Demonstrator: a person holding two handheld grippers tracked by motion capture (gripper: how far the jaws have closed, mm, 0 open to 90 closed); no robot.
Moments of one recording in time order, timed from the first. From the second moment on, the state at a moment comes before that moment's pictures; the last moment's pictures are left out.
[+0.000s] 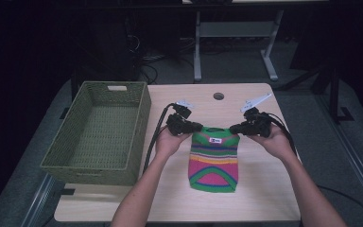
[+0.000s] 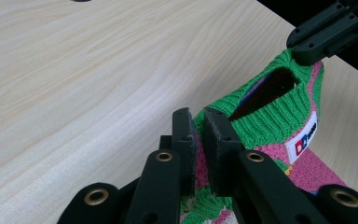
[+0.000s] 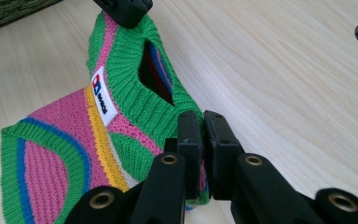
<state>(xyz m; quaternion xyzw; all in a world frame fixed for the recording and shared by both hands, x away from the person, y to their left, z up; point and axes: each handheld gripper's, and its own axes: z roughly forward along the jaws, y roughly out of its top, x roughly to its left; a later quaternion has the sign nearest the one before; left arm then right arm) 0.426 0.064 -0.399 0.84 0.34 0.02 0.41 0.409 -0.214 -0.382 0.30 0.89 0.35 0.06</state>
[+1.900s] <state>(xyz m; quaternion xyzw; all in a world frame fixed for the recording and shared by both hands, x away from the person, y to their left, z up) 0.455 0.073 -0.416 0.82 0.40 0.02 0.42 0.448 -0.234 -0.409 0.38 0.86 0.34 0.05</state>
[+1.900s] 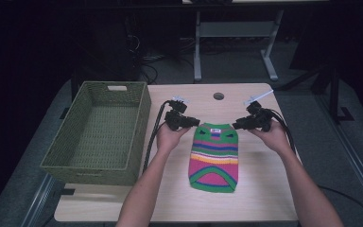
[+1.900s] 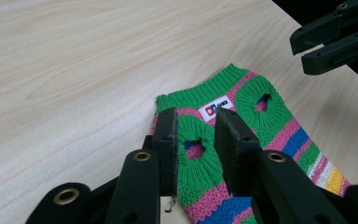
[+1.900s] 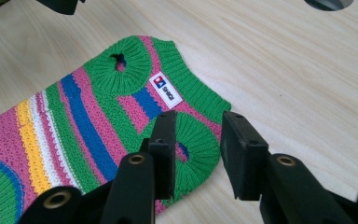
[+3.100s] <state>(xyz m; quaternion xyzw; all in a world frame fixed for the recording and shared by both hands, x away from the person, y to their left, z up) 0.427 0.089 -0.421 0.83 0.39 0.04 0.39 0.424 -0.246 -0.412 0.39 0.85 0.35 0.03</state>
